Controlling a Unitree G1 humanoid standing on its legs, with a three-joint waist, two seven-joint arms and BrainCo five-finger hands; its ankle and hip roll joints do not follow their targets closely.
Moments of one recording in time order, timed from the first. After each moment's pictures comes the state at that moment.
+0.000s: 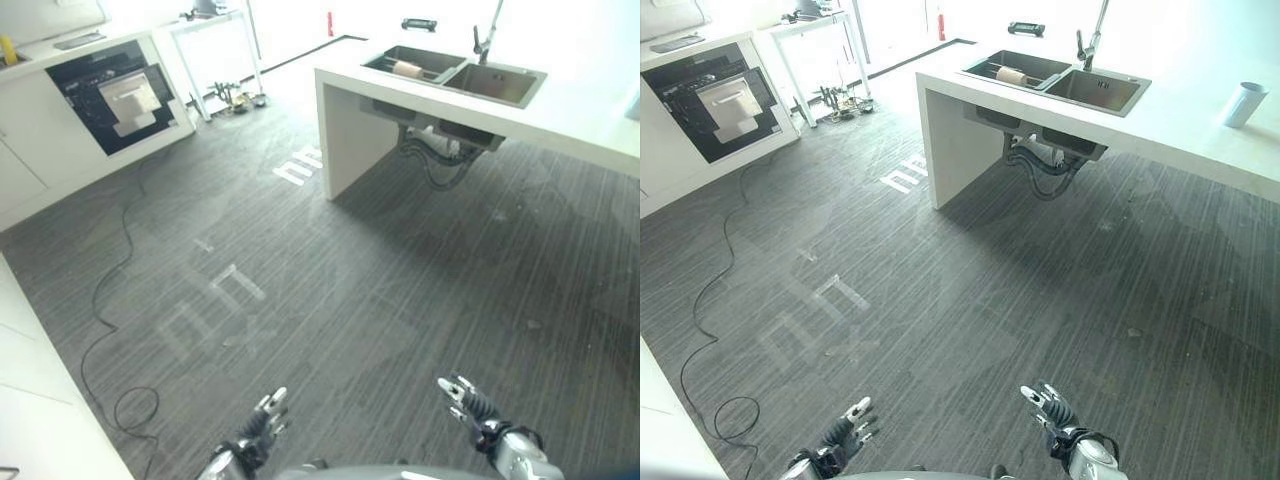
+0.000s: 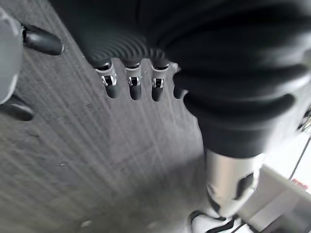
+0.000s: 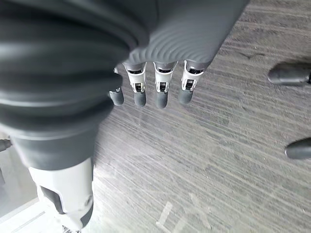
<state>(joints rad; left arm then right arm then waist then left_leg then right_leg) 0.07 0.18 -0.17 1.00 -0.58 0.03 -0.41 -0.01 -0.26 0.12 0.98 0.53 -0.01 0.28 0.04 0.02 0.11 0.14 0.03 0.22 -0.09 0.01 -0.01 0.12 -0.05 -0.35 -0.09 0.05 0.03</state>
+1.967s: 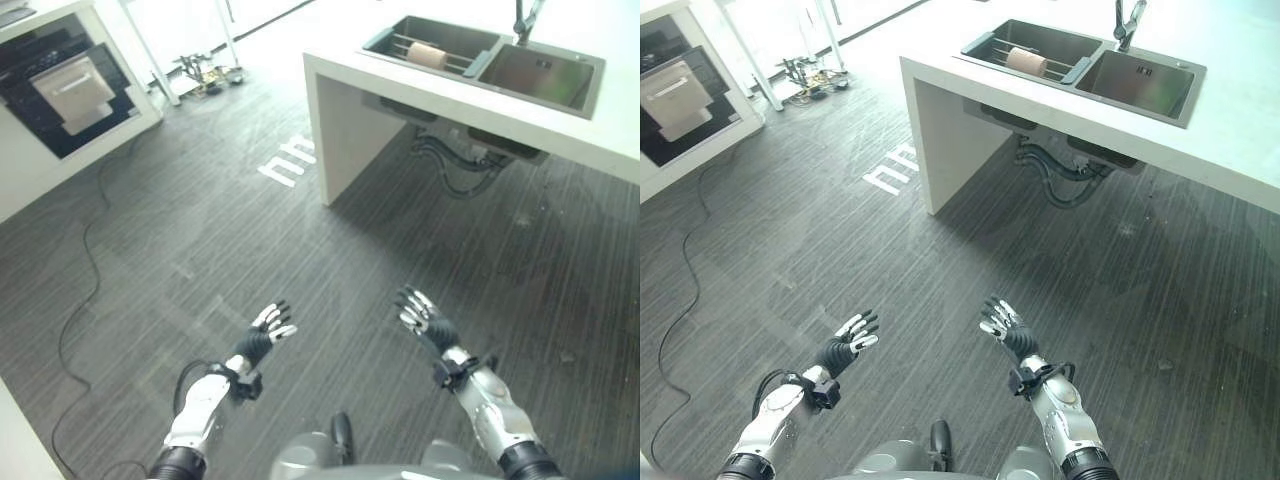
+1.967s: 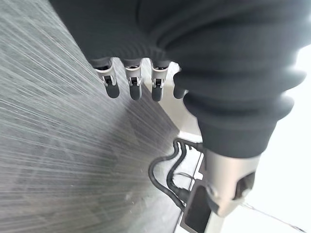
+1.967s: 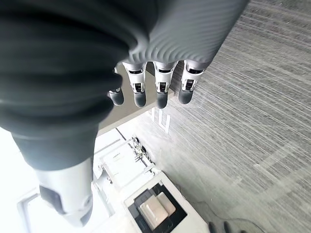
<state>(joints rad) 0.02 0.37 -0.19 0.44 -0.52 -0.08 -0.31 0.04 -0.24 0.19 0.38 0.57 -0.09 0.31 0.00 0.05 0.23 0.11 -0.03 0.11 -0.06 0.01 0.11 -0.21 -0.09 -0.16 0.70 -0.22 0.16</state>
